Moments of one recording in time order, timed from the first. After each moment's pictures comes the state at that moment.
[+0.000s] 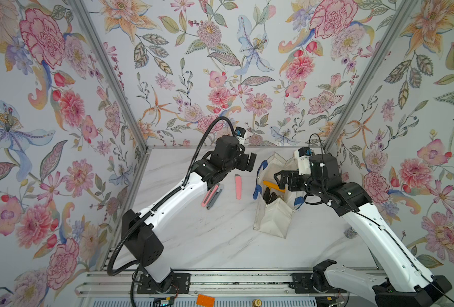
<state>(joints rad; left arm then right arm) -0.70 1.61 1.60 -0.39 -0.13 -0.16 0.48 1.17 1.33 -0.80 -0.01 0.33</state>
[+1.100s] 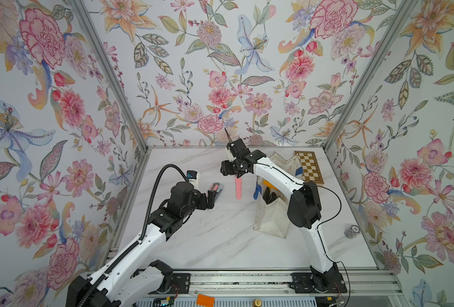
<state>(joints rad) -0.51 0.99 0.74 -0.28 -0.03 -0.35 0.67 2.28 2.14 -0.77 -0.10 0.40</state>
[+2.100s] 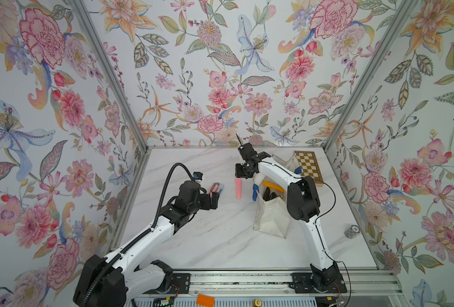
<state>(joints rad) -0.51 1.14 0.73 -0.21 -0.02 -0.35 0.56 2.38 2.09 -0.77 -0.06 0.42</state>
